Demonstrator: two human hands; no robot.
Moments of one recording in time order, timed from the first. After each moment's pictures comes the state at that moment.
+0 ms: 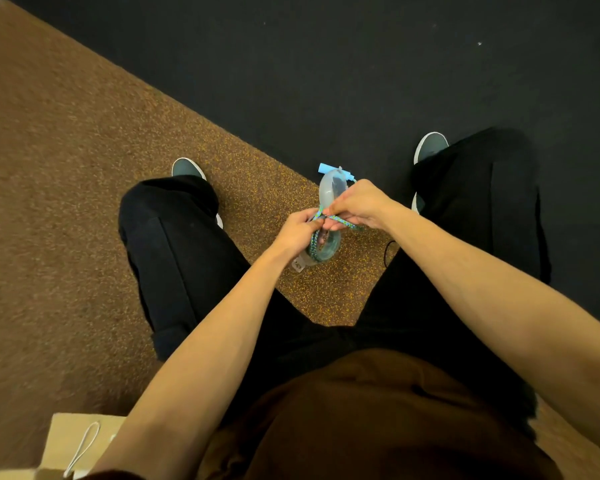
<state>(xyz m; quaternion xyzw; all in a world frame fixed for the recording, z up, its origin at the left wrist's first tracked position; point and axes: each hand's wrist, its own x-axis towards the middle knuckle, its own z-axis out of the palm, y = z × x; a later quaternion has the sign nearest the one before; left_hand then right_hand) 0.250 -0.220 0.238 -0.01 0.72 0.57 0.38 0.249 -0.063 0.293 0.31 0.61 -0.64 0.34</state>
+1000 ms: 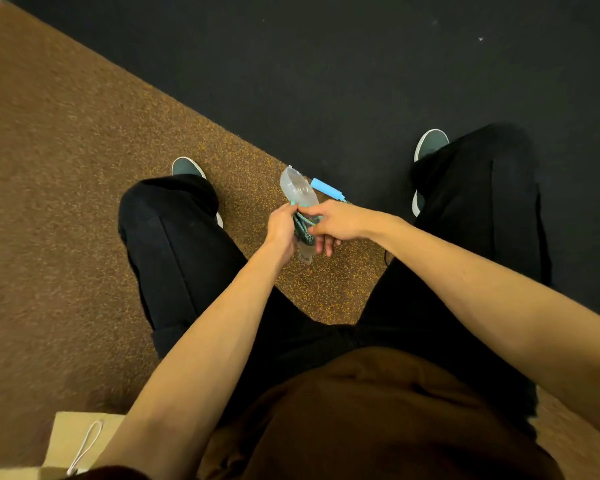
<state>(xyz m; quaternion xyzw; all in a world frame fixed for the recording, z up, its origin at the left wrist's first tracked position) 0.242 -0.222 0.242 -0.30 0.61 0.68 0.28 0.261 -0.092 0.296 0.03 0.76 -0.49 0.42</state>
